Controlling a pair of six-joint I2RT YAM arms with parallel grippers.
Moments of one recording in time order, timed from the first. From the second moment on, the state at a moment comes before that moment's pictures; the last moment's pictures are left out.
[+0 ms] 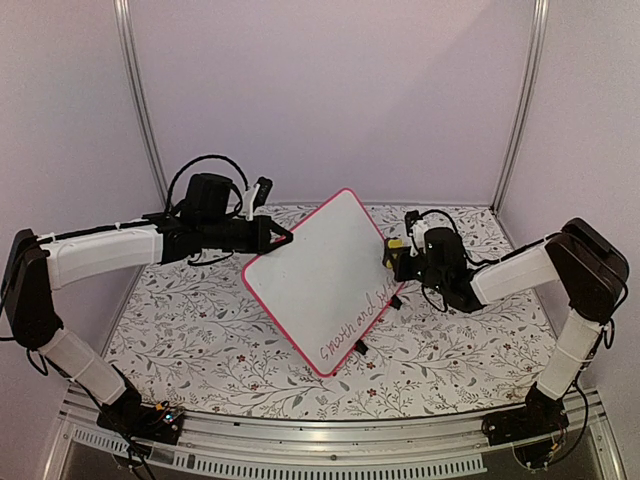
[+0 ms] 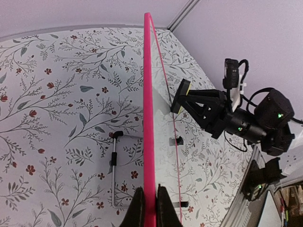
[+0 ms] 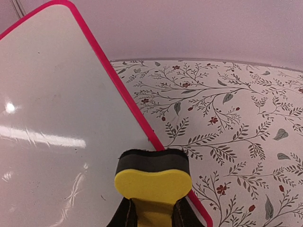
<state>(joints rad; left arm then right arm) -0.61 1.52 1.07 -0.07 0.35 -0.43 0.63 1.76 0.77 0.63 0.15 0.30</state>
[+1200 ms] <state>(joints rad) -0.61 1.52 1.07 -0.06 0.35 -0.43 0.63 1.74 0.81 0.59 0.12 0.31</state>
